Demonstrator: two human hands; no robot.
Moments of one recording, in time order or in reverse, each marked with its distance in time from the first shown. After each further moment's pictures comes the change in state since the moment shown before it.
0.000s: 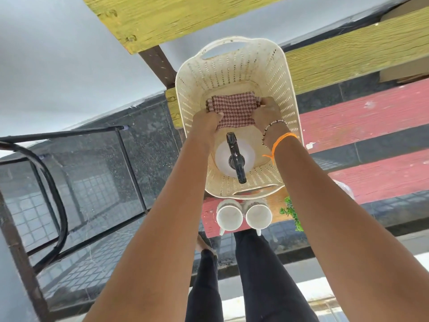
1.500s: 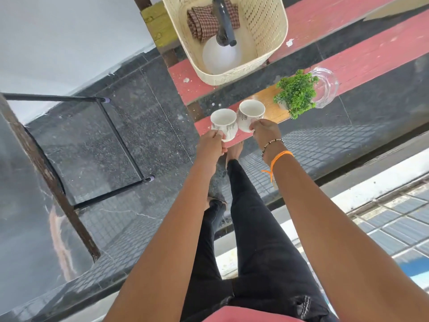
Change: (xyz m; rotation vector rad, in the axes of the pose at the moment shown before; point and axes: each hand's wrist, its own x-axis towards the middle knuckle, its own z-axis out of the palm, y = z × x) left_hand -0.134 -0.239 -0.085 0.405 -0.127 0.104; right_hand -0.193 0.226 0.001 0.073 0.143 0.101
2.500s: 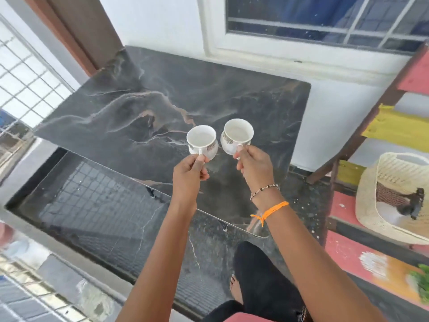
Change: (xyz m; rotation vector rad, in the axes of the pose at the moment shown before) left_hand -0.302 -0.108 -0.368 -0.761 0.883 0.600; right_hand -0.417 -0.090 0.249 -0.124 -0.728 -0.885
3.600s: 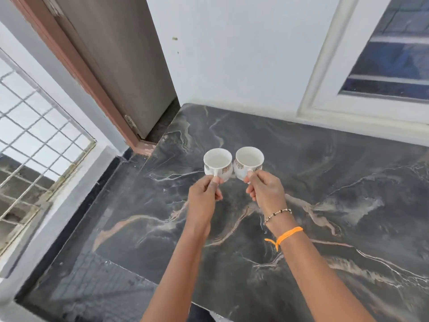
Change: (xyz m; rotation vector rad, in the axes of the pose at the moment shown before) left_hand 0.404 0.040 -0.245 0.028 -0.146 0.021; right_hand 0.226 -0.063 0.400 -0.053 0.093 0.029
